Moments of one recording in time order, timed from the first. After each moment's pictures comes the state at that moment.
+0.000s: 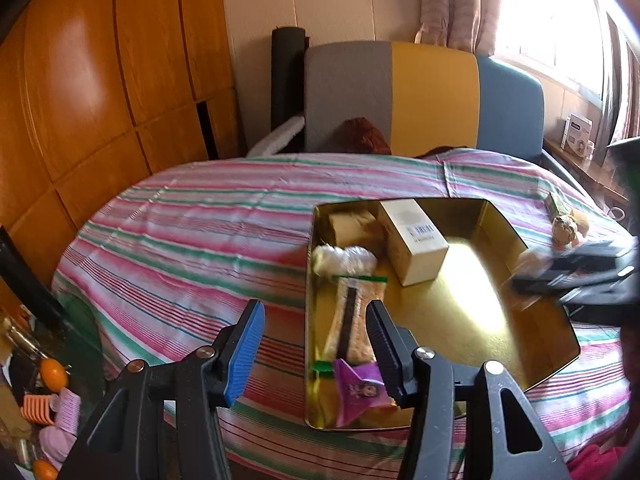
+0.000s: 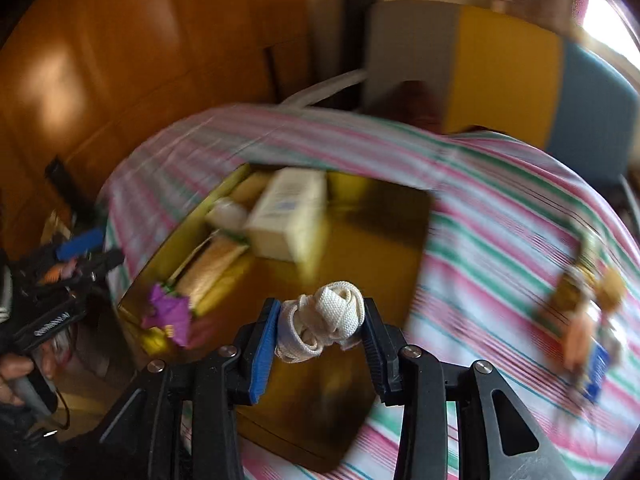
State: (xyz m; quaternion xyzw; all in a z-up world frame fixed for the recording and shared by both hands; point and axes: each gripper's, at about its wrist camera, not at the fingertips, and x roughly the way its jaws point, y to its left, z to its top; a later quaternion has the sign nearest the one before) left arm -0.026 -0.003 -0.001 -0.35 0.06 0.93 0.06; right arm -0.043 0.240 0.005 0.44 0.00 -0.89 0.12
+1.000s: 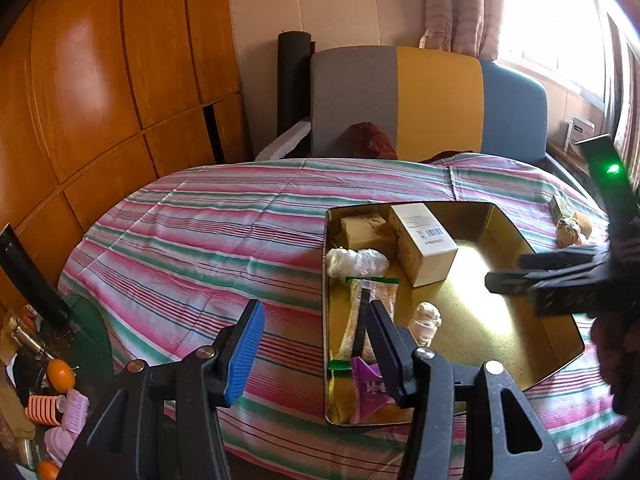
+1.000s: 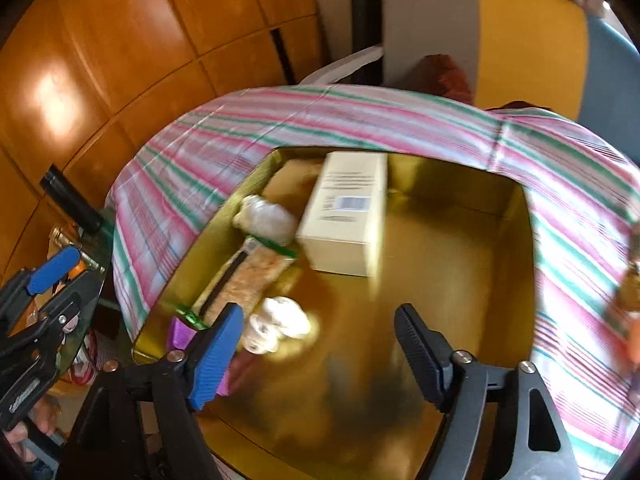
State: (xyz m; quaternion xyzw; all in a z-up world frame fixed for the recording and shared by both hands) left arm -0.022 -0.011 -0.001 -0.35 0.06 0.93 0.06; right arm -0.076 0.200 -0.020 0.46 -0.06 -0.88 0.13
